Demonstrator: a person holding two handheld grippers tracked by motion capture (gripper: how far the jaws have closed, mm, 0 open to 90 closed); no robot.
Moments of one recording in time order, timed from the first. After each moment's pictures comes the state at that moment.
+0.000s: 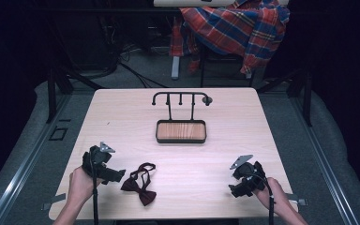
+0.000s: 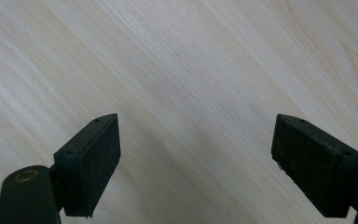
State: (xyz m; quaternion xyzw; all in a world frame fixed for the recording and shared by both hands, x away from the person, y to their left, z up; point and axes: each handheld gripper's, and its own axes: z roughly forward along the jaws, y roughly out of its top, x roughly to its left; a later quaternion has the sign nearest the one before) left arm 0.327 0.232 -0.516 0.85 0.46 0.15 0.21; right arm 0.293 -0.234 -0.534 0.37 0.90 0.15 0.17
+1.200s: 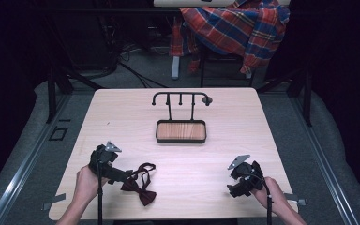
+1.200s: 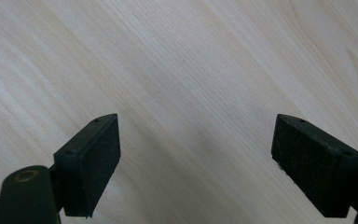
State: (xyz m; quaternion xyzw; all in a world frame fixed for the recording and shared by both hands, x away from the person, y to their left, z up) left arm 0.329 0.214 -0.512 0.86 0.43 0.13 0.24; right arm 0.295 -0.227 -0.535 0.36 0.91 0.14 0.17
